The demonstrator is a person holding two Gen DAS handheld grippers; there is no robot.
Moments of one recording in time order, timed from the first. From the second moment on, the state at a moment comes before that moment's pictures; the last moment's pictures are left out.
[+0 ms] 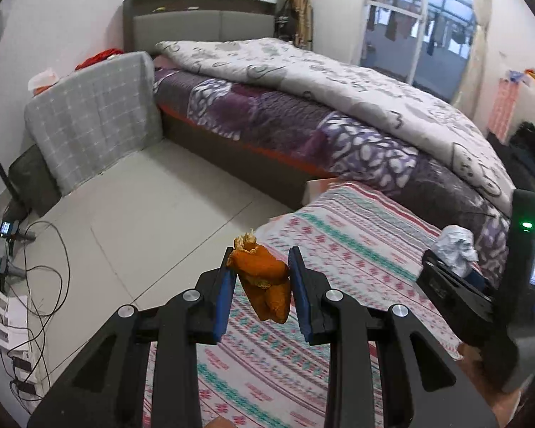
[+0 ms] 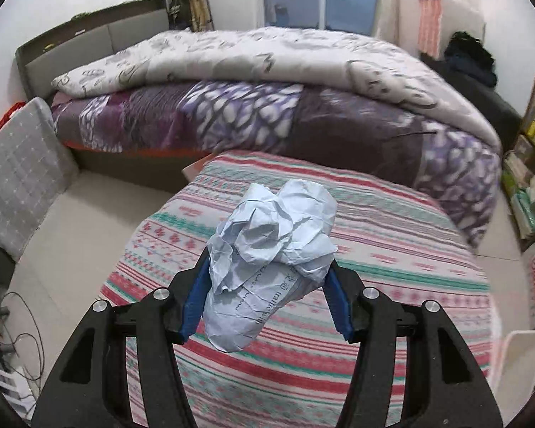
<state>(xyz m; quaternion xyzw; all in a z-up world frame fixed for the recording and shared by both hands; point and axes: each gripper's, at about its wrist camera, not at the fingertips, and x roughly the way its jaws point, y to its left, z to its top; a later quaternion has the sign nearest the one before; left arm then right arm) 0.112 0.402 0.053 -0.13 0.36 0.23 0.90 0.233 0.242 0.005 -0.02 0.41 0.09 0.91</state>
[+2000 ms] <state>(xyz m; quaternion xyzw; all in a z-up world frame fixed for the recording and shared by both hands) 0.121 0.117 0.029 0.00 0.34 0.04 0.94 0.117 -0.118 0.002 0.09 0.34 -0.16 0.92</state>
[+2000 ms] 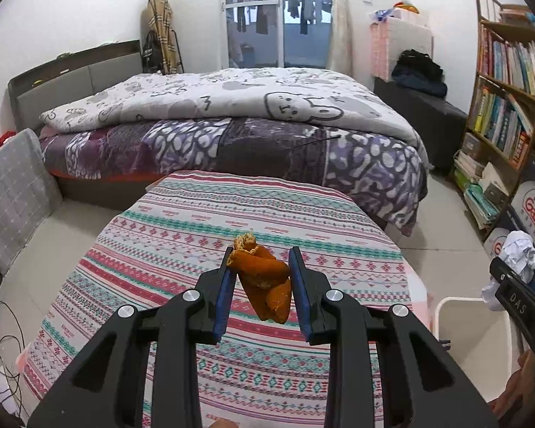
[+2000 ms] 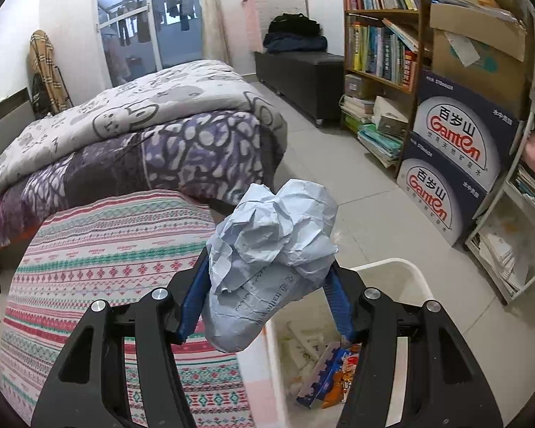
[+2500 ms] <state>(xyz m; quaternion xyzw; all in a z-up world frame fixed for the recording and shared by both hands) 0.115 0.042 0.014 0.03 0.36 -0.03 0.93 0.101 -0.176 -0.001 0.11 0.36 -0.21 0.90</state>
